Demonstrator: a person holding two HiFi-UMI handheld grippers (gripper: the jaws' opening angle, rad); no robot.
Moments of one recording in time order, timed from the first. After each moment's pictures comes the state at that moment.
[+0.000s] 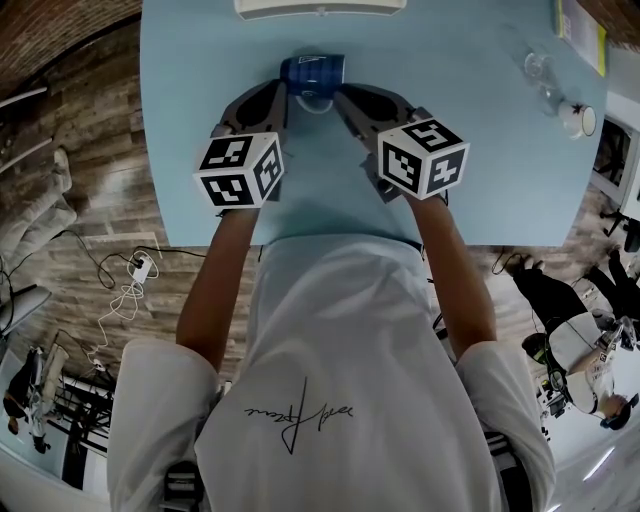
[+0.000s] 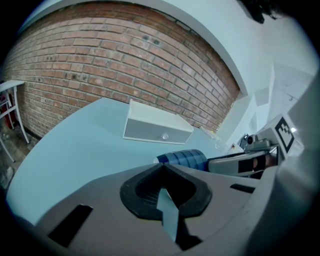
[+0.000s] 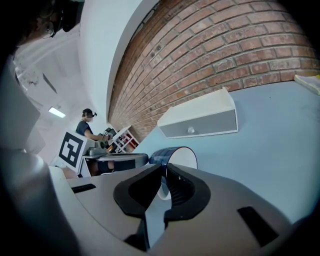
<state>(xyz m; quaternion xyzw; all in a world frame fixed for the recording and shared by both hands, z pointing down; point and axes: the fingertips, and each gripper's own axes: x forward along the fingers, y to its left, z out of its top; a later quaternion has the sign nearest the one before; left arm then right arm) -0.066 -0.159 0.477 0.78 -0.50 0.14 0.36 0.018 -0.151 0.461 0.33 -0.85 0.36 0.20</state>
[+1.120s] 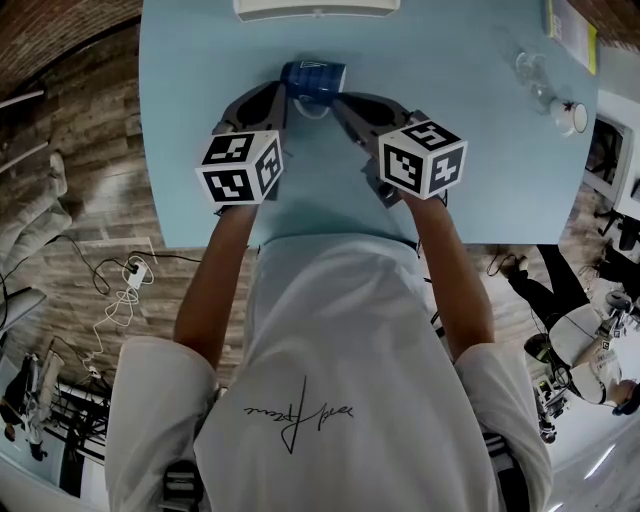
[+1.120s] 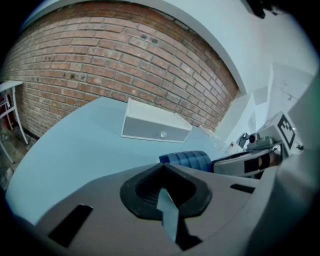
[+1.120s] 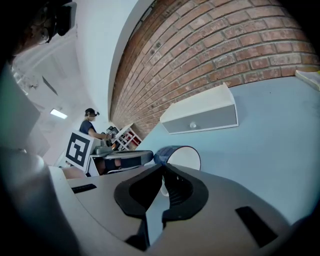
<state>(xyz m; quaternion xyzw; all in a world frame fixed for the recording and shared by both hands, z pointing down) -0.064 -0.154 0.480 0.78 -0.49 0.15 0.35 0.019 -0.135 0.459 0.31 -0.85 0.38 0.21</state>
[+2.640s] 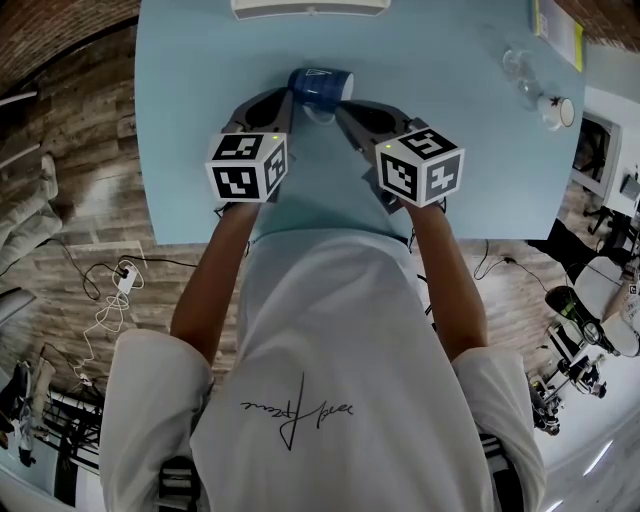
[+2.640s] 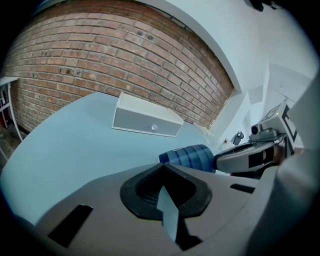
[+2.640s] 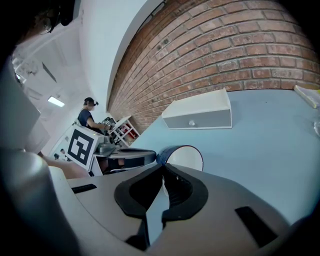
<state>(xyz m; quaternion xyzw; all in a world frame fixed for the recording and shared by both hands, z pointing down) -0.038 -0.137 0.487 0.79 -0.47 0.15 0.36 0.037 -0.116 0.452 0.32 -0.84 0.35 0.25</state>
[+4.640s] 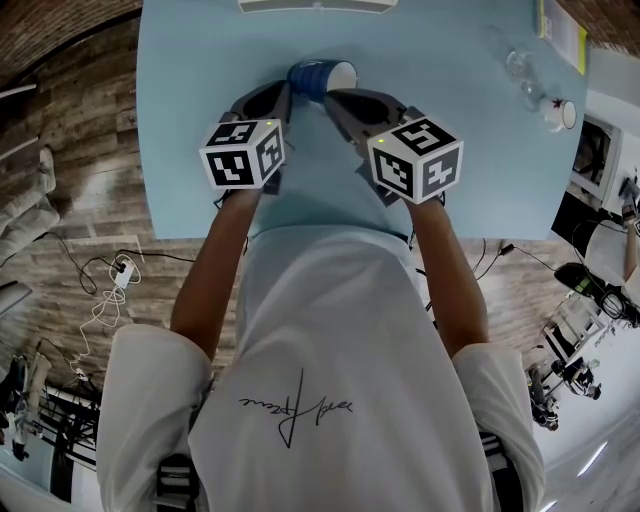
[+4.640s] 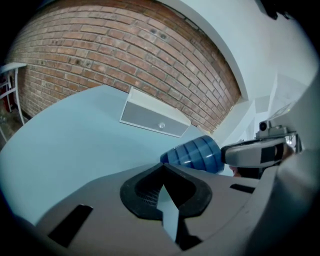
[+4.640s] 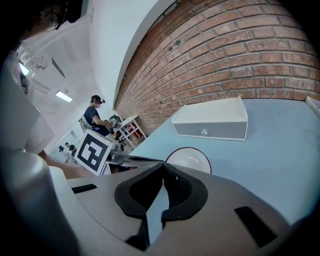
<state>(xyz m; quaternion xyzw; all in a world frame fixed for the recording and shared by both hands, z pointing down) -0.049 -0.141 0.498 0.77 -0.47 0.13 0.40 0.008 -0.124 0.433 0.29 -0.87 0.32 0.25</state>
